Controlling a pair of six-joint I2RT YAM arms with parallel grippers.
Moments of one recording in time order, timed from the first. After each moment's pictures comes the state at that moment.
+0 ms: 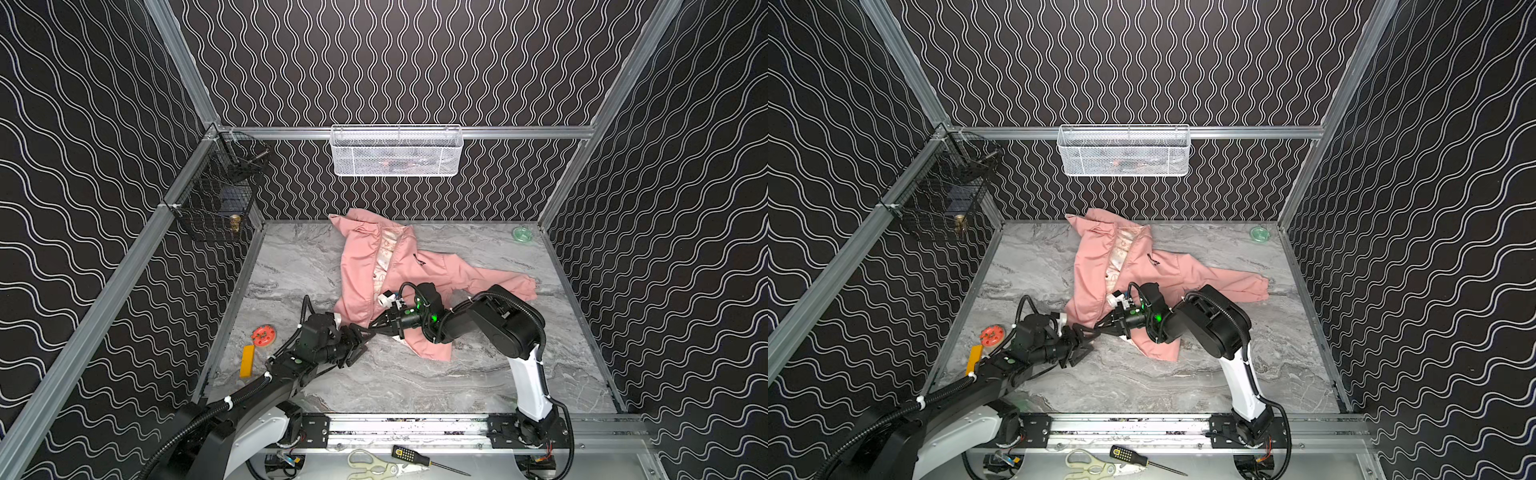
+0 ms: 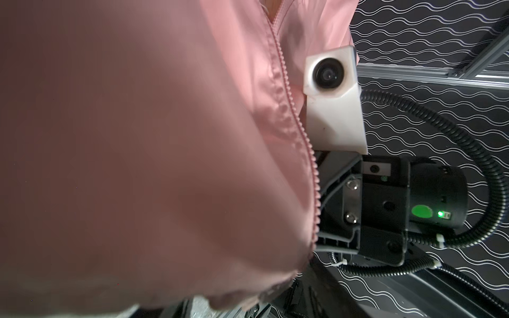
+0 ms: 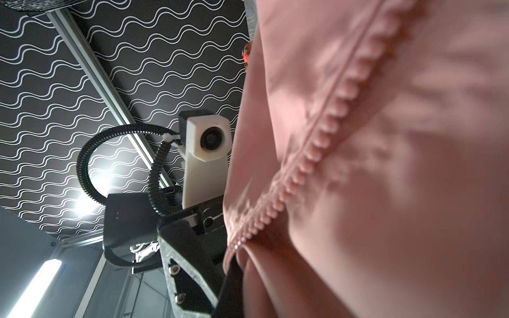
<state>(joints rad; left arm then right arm) -0.46 1.00 0.24 0.17 0.49 -1.33 0.73 2.14 0.93 0.99 -1.08 1.57</state>
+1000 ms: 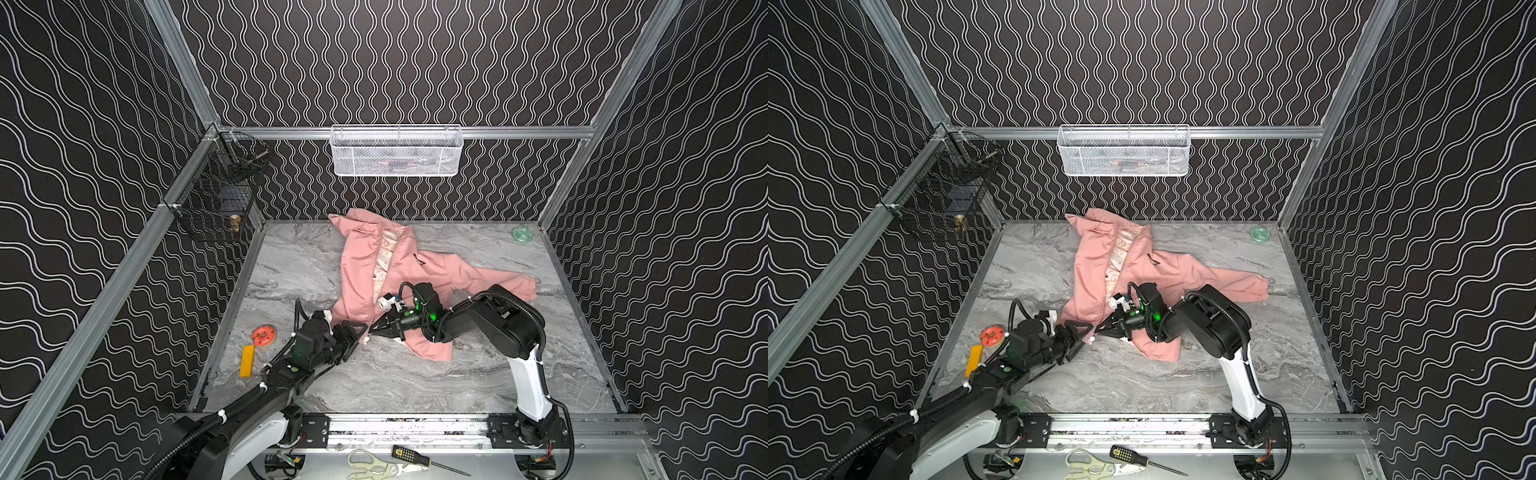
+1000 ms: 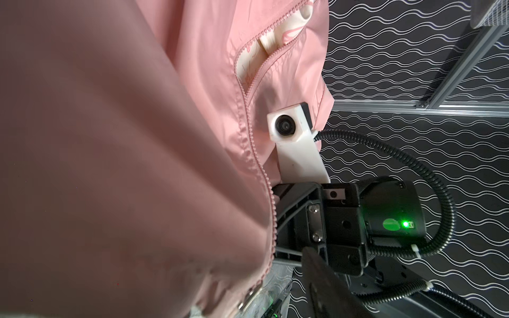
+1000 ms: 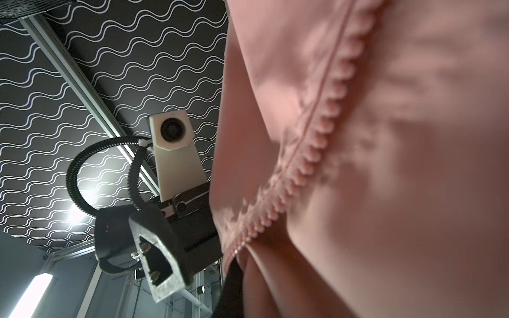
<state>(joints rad) -0.46 0.91 0.16 0.25 0.32 -1.32 0.73 2.14 0.94 0.91 -1.08 1.54</state>
